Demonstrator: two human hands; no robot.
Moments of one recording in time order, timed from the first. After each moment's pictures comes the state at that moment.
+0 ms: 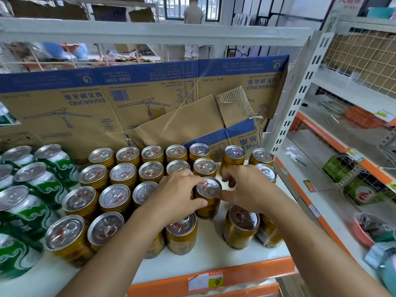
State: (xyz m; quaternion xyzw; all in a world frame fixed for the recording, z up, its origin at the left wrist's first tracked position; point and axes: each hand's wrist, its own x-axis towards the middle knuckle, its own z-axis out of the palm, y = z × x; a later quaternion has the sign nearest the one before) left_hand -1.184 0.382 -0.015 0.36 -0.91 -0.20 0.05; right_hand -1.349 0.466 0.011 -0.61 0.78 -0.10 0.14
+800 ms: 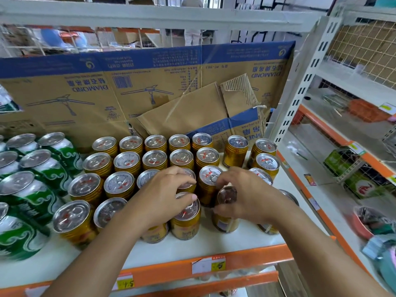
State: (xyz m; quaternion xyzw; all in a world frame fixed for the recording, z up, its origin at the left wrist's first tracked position) left_hand -1.144 0.392 -0.022 0.34 -0.90 -0.24 0.10; right_hand -1.323 0.495 0.010 -0.64 0.74 -0.11 0.19
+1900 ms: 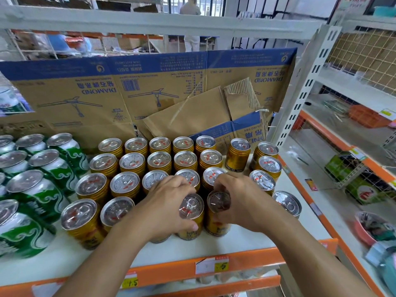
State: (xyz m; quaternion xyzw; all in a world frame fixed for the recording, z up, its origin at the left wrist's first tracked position) left_hand -1.130 0.404 -0.027 0.32 -0.93 -0.19 0.02; right_hand -1.306 0.496 0.002 -0.65 0.73 -0.13 0.15
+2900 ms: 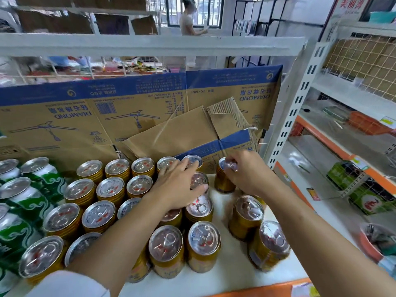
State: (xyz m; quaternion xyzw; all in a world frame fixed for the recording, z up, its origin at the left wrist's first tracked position) left_hand -1.237 0.333 -0.026 0.38 -0.91 -0.13 0.00; right_hand -1.409 0.422 0.012 -0.59 0.78 -0.18 0.06
